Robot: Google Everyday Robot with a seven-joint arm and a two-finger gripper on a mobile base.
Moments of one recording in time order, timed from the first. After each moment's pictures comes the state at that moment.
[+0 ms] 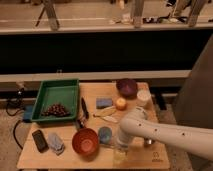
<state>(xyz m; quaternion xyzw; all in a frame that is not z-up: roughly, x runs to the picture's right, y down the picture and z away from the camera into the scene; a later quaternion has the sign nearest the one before) 0.042 0.312 0.732 -0.39 -0.14 0.05 0.91</state>
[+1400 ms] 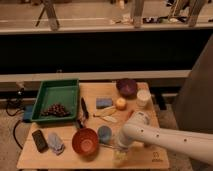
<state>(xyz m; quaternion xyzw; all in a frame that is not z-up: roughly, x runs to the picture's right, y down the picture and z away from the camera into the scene) 0.042 0.316 0.752 -0.35 -0.17 0.04 0.92</state>
